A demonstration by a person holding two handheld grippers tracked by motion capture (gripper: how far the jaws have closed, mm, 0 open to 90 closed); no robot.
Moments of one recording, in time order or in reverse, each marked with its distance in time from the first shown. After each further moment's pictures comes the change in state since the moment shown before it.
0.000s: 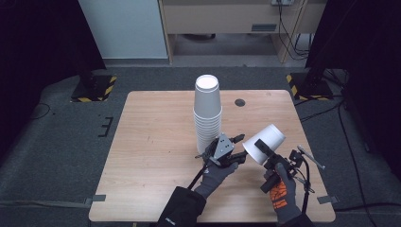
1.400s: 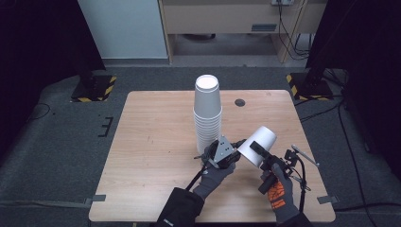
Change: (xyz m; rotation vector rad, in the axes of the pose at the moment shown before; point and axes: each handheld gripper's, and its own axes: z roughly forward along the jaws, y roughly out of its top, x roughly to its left) left arm -0.001 -0.001 -0.008 0.030 0.013 0.072; right arm -0.004 -0.005 0.009 0.072 0.033 0.000
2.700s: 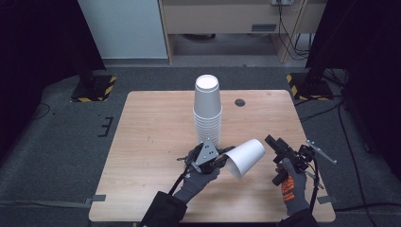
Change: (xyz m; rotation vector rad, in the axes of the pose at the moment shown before) left arm 0.011 0.011 -0.055 0.068 -0.075 -0.017; right arm -0.017 0.036 -0.017 -0.123 -0.168 -0.240
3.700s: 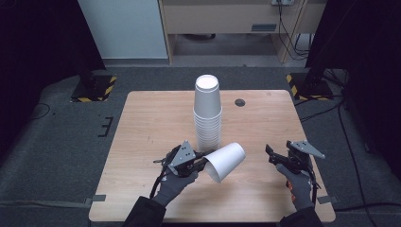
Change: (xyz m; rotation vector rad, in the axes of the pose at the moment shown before) left arm 0.017 -0.001 -0.060 0.057 -0.001 -0.045; right arm -0.015 -0.008 0.007 0.188 -0.303 -0.560
